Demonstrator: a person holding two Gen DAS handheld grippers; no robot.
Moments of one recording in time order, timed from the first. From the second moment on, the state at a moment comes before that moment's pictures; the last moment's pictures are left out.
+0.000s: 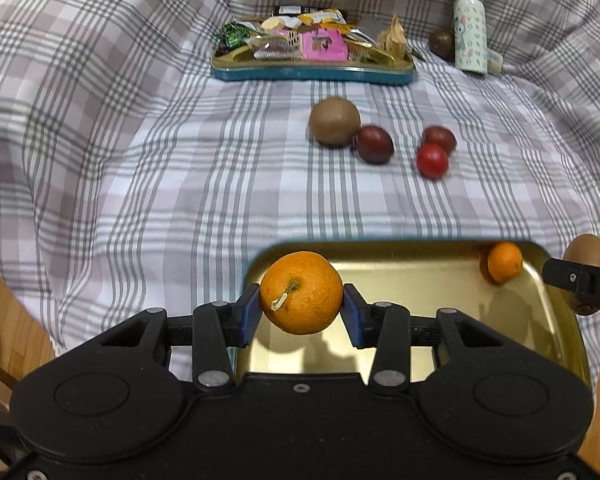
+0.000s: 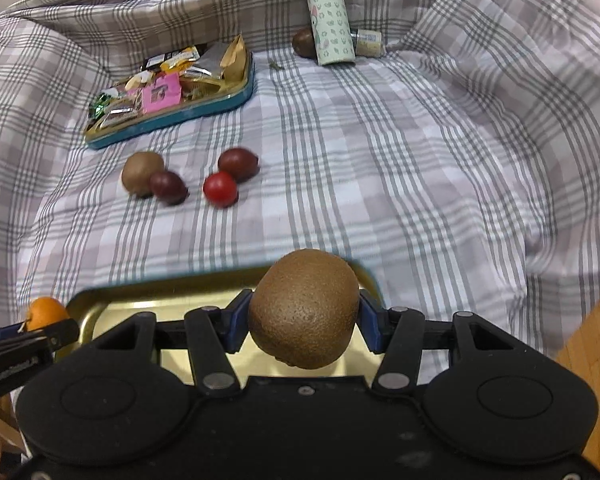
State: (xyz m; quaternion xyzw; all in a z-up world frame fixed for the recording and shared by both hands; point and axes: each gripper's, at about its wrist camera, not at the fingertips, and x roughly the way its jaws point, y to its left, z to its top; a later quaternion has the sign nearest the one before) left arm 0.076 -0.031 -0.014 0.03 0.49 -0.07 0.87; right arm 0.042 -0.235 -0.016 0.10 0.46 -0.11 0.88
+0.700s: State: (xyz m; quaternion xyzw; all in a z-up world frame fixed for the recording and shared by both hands) left arm 0.033 -0.030 -0.028 0.04 0.50 -0.06 0.86; right arm -0.008 -0.204 -0.032 0.07 0.49 -0.11 0.86
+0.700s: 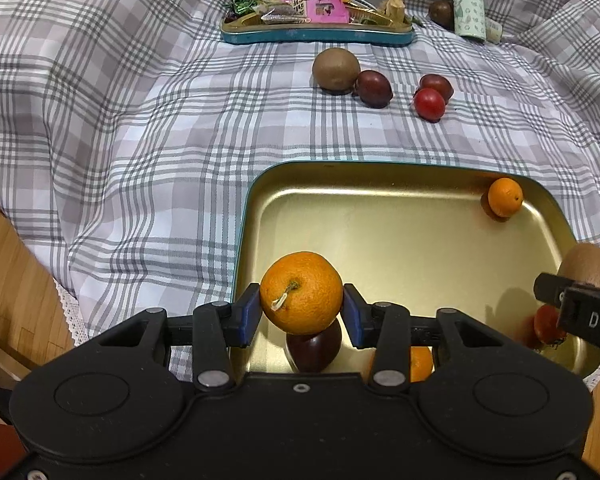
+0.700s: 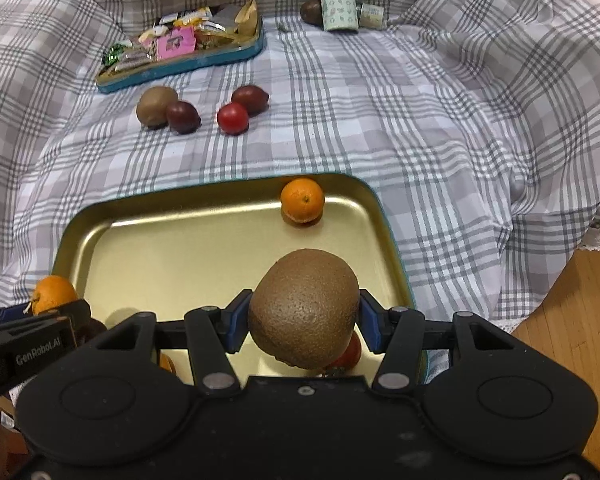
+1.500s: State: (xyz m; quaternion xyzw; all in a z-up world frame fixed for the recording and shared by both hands) left arm 0.058 -0.043 -0.047 0.06 0.52 -0.05 0.85; right arm 0.001 -0.208 -0.047 0.06 0.51 -0.13 0.85
